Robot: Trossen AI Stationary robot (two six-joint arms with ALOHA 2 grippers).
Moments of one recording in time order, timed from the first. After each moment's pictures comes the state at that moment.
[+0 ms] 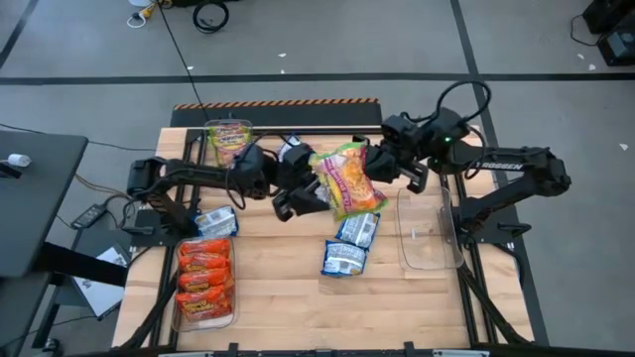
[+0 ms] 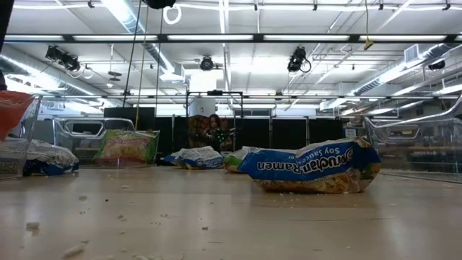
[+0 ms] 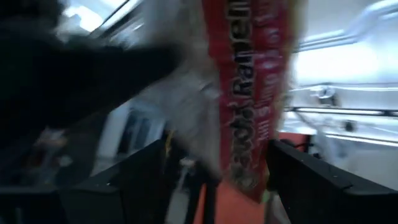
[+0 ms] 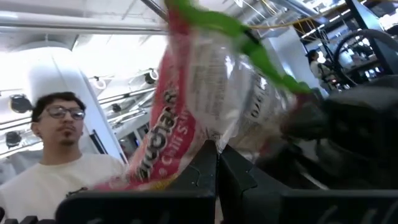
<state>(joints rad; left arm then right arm) 0.06 1.70 1.25 1.18 0.57 -0.69 -0.14 1.26 1.19 0.52 -0.67 0.73</state>
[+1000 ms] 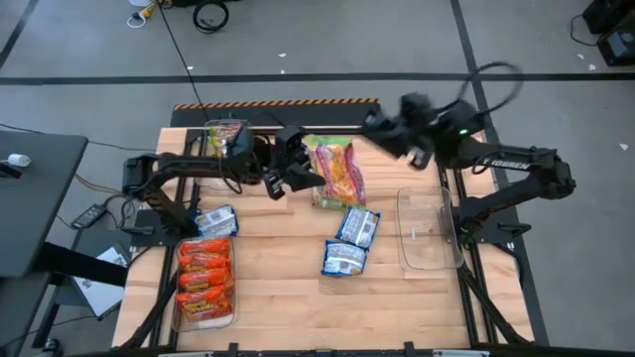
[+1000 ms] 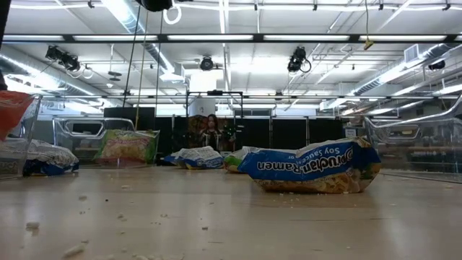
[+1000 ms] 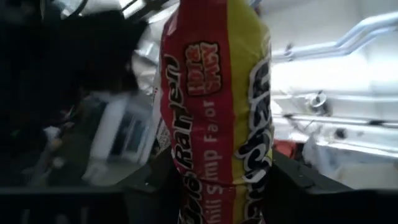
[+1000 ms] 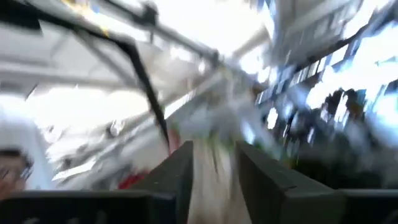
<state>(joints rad) 0.18 1.64 1.25 1.14 0.65 -0.80 -0.20 1.20 1.18 0.61 -0.43 0.72</state>
